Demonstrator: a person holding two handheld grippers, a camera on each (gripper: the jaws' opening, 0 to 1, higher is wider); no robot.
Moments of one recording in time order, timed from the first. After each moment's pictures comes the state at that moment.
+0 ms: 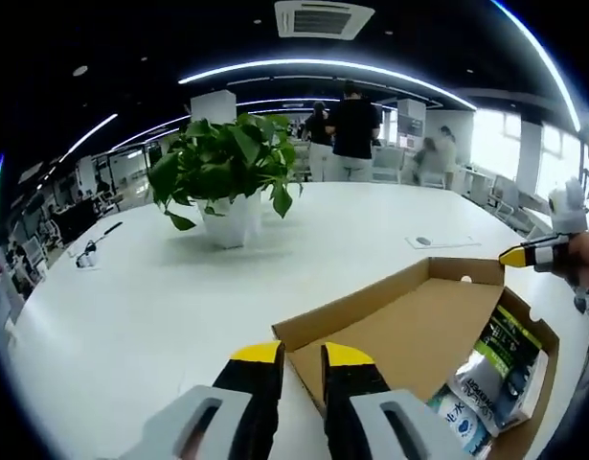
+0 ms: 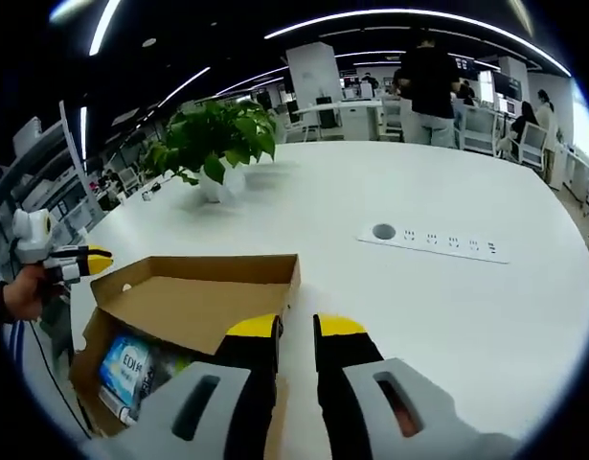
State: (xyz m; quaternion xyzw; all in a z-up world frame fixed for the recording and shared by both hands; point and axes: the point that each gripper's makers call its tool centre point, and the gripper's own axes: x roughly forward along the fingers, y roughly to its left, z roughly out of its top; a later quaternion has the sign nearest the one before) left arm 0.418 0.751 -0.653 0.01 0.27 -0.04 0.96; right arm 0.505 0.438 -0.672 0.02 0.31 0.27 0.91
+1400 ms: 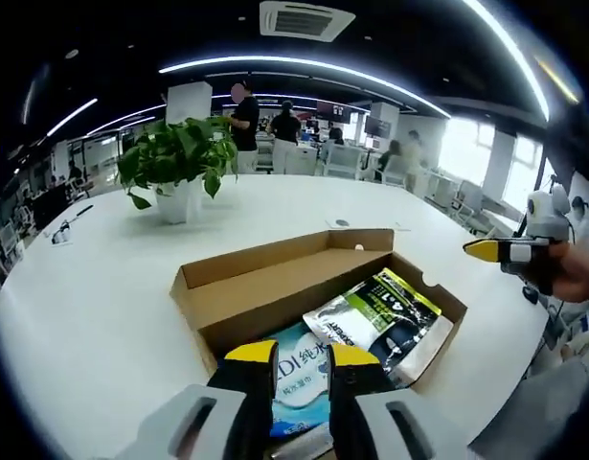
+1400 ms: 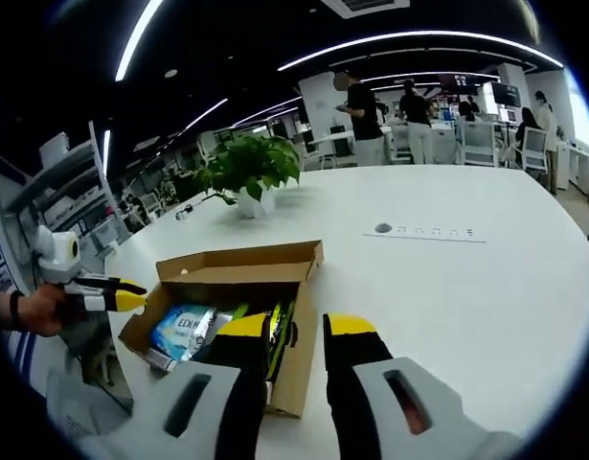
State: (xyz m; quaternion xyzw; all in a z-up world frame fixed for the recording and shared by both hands) left arm 0.320 0.639 -0.664 -0.03 0.29 -0.12 0.95; right arm 0.386 0.398 -0.639 0.06 0.24 0.31 0.92
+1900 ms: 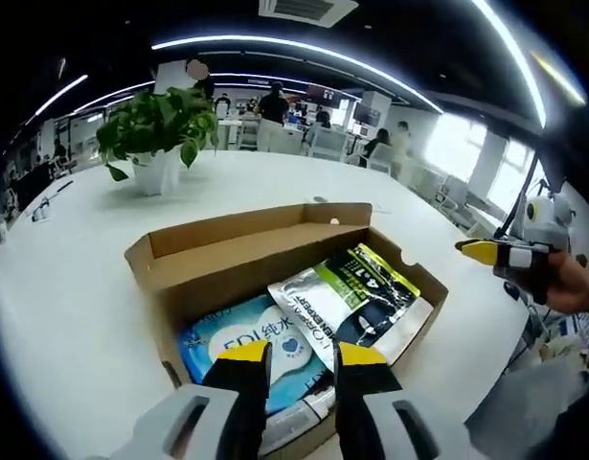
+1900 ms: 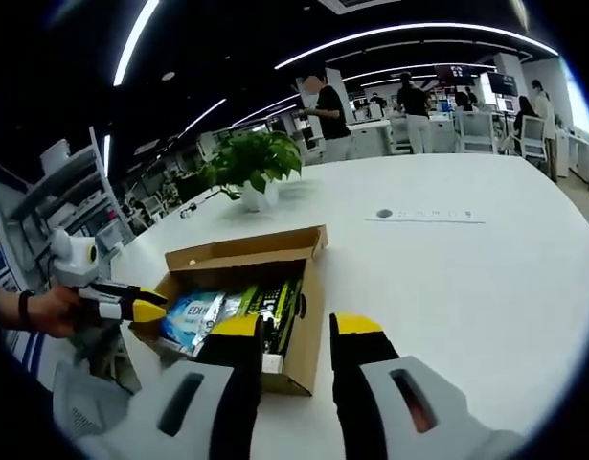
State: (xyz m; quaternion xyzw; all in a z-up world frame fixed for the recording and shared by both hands) left arm 0.309 0.611 -0.694 -0.06 0.33 -0.16 0.93; right arm 0.358 0.393 -0.651 0.08 0.26 0.31 0.91
